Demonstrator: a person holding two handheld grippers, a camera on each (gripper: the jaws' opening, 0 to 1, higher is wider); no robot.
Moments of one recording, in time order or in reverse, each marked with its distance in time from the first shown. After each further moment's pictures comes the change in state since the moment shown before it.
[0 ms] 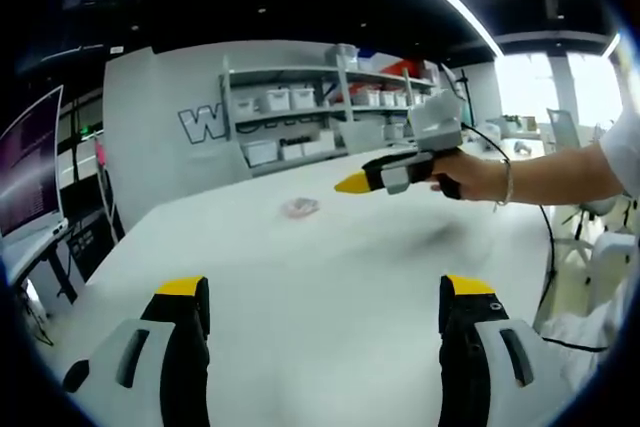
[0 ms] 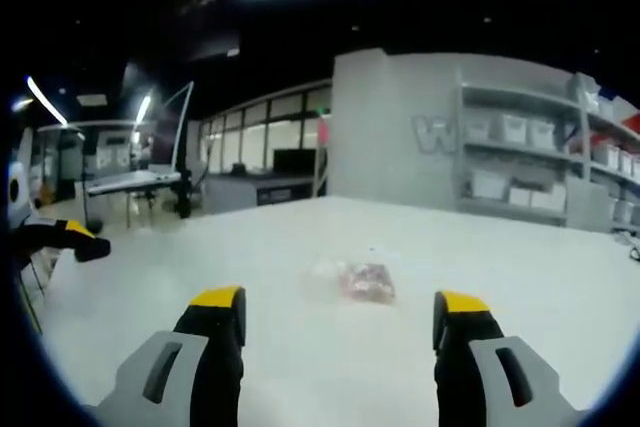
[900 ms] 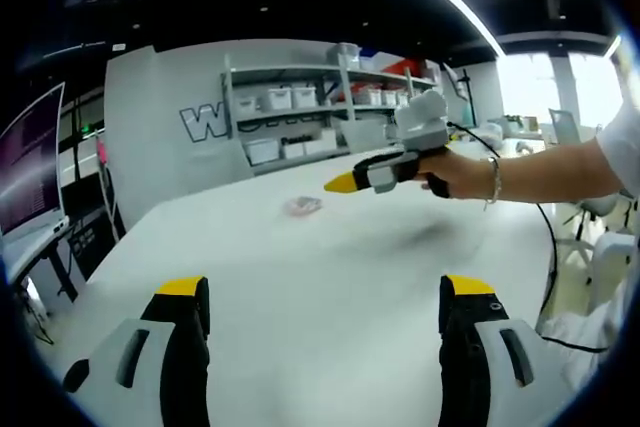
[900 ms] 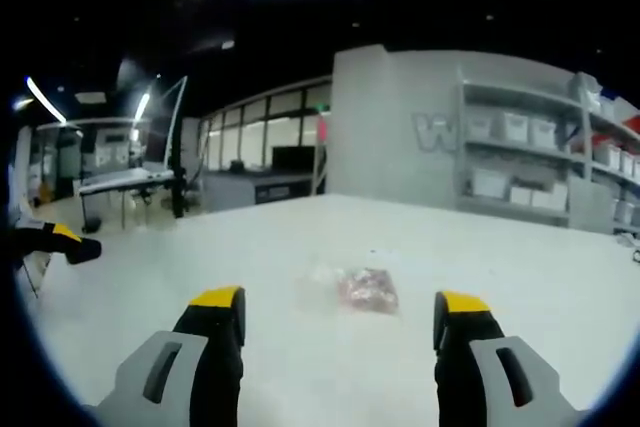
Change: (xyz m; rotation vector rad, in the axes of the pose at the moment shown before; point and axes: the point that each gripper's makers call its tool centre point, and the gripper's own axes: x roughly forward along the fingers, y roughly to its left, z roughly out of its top) left arm 0.002 0.005 -0.003 -0.006 0.004 0.005; right arm 0.028 -0.005 -0.002 -0.004 0.017 -0.002
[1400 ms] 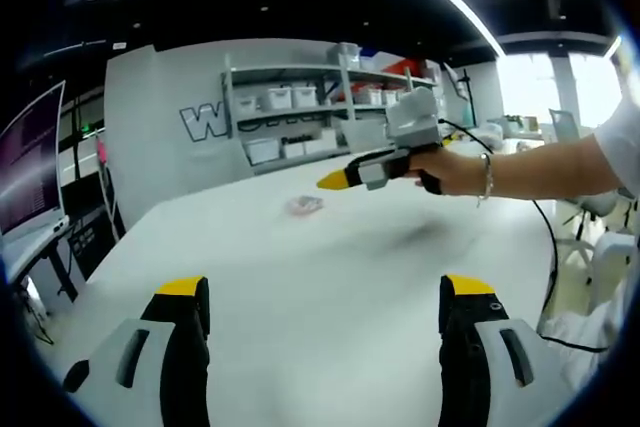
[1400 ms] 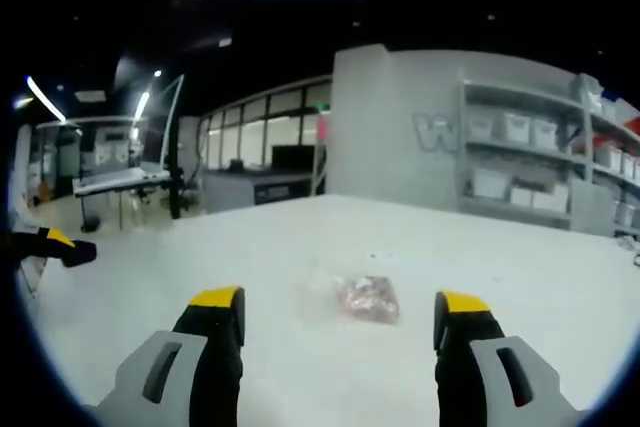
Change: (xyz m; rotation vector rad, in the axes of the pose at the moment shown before) left arm 0.002 0.003 -0.001 -0.001 0.003 0.002; right arm 0.015 -0.001 0.007 -0.005 0.004 0.000
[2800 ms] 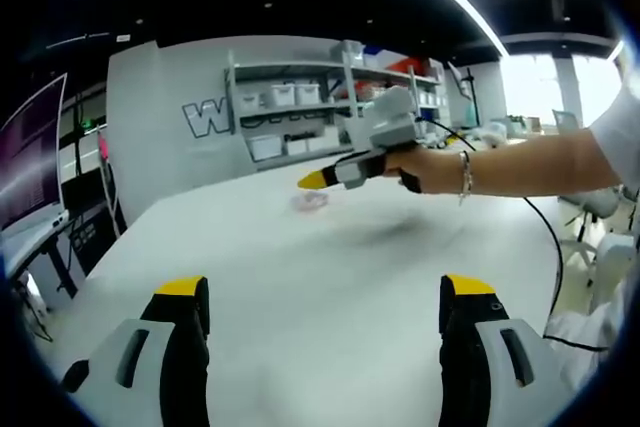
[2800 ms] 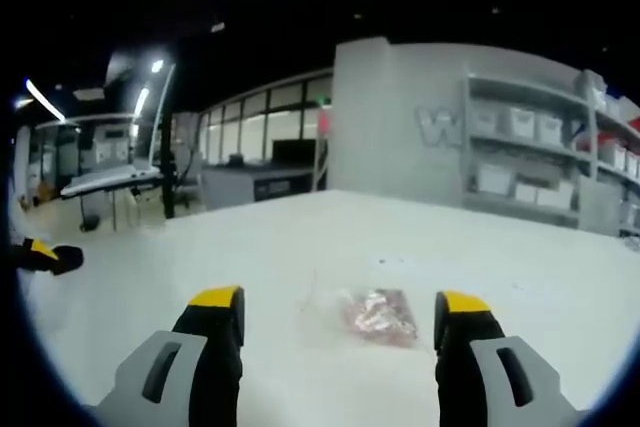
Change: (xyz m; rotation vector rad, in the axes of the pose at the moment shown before) left arm 0.007 0.010 -0.003 -0.012 0.010 0.007; right arm 0.050 0.001 0.004 0.003 0.027 0.004
